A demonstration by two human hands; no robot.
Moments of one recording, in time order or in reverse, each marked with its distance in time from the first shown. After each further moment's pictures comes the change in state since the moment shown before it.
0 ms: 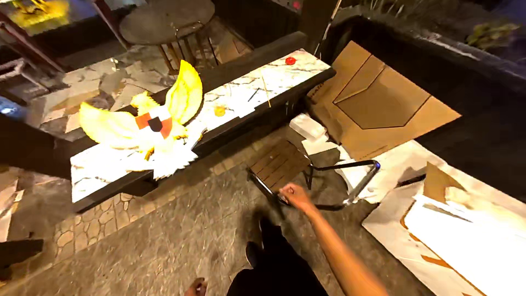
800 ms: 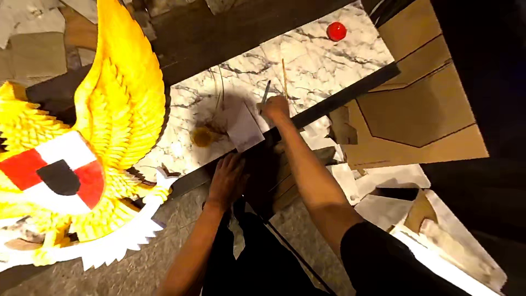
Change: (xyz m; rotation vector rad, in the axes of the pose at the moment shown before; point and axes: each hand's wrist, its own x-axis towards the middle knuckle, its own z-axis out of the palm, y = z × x) left_hand 0.384 0.554 -0.116 0.379 0.194 0.969; right_hand 0.546 -0.256 -0.064 -0.309 0.212 0.061
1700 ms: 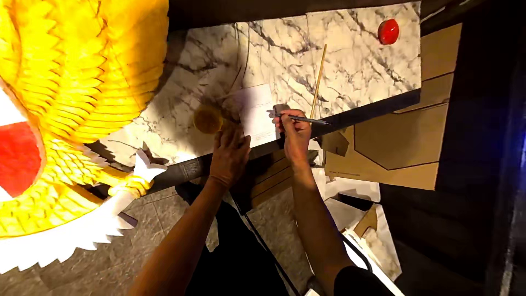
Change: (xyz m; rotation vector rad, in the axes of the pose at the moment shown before) left_hand 0.044 -0.053 0.048 0.025 0.311 -0.042; right_hand -0.039 0.066 0.057 0.741 0.006 -0.569
